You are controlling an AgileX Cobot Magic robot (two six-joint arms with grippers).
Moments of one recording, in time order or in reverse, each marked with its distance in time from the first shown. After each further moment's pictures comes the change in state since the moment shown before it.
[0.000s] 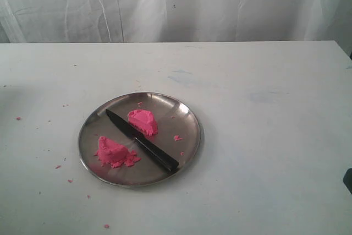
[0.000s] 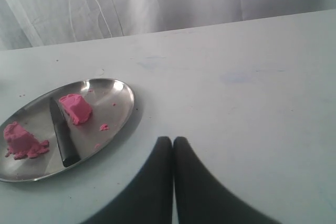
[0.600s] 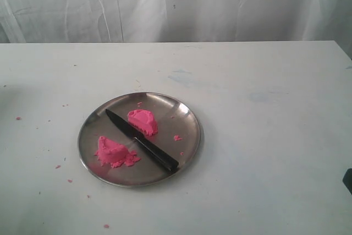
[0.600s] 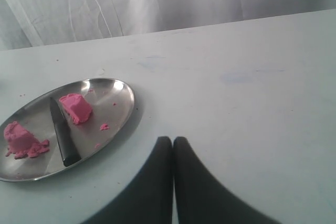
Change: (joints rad) left arm 0.000 -0.259 0.222 1.079 0.038 -1.095; right arm 0.000 0.000 0.000 0.000 0.002 0.000
